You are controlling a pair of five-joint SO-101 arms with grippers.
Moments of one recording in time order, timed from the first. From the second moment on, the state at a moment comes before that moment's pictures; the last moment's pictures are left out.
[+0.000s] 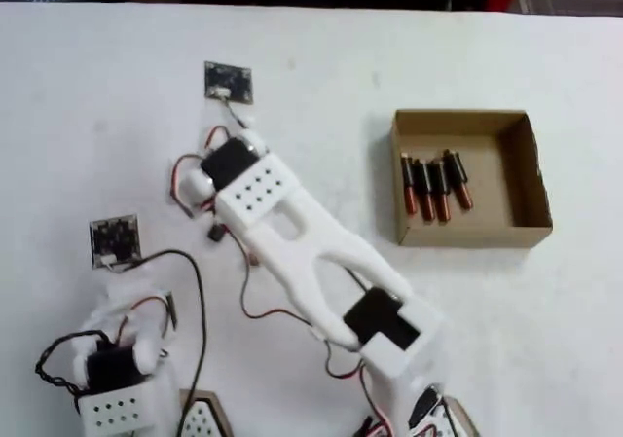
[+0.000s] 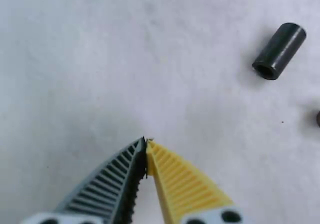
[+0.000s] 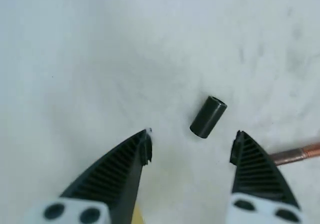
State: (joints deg) left arm -19.6 -104.3 97.1 72.9 1.6; right arm -48.4 19.0 -20.9 74.5 -43.7
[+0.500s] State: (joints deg) left arm -23.1 -104.3 97.1 72.9 1.6; right arm -48.7 24.7 -20.7 73.2 -55.6
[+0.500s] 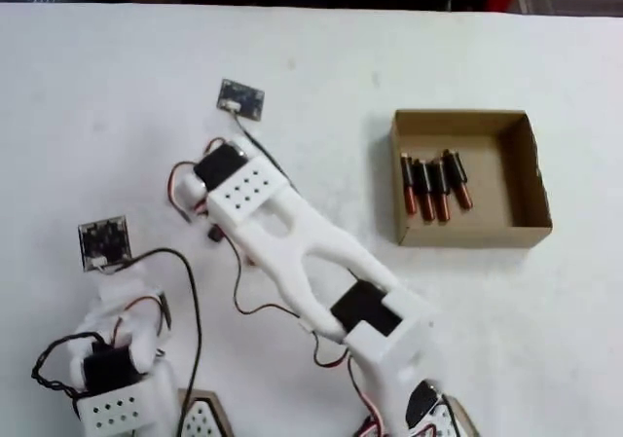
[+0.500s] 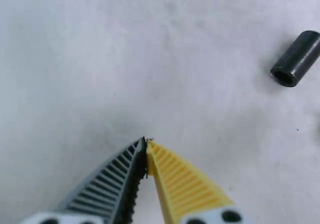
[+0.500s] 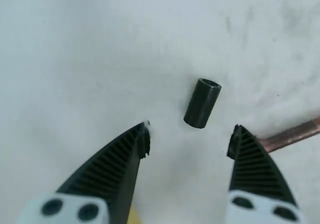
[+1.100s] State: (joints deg) left arm -23.1 -104.3 97.1 72.9 1.6; right arm -48.6 33.5 -20.7 67.4 -65.0
